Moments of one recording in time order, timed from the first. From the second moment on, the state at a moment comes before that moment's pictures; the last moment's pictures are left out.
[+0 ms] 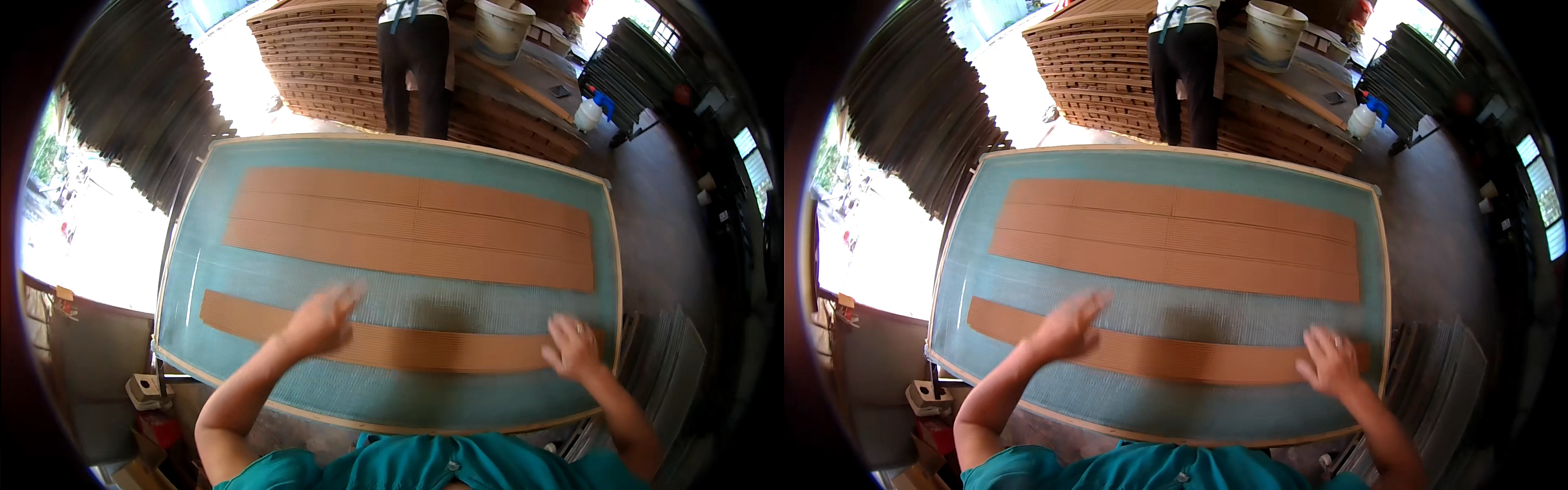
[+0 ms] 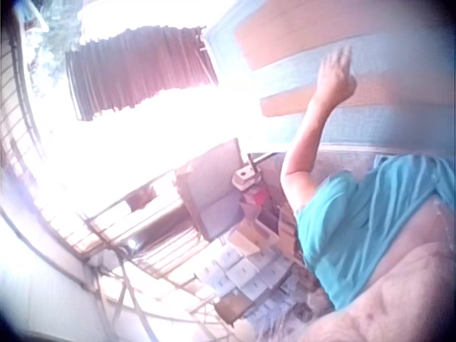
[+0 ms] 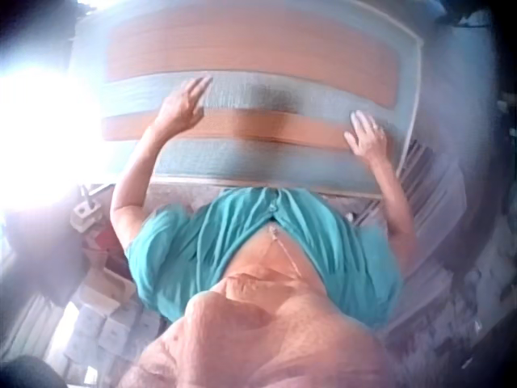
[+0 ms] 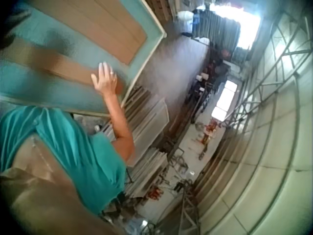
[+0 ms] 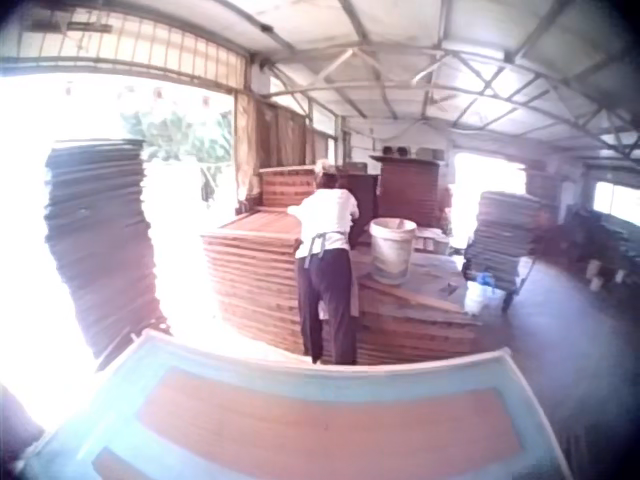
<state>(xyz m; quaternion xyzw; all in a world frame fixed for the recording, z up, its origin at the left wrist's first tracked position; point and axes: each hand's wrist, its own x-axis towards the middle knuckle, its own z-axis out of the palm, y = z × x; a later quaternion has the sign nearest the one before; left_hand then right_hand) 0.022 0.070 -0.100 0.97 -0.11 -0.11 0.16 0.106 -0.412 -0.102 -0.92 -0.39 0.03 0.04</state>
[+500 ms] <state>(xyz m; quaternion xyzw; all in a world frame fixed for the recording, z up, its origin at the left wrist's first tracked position) 0.108 0.131 -0.131 1.00 -0.06 0.02 -0.04 0.220 -0.364 -0.128 -0.94 -0.34 0.00 -0.07</state>
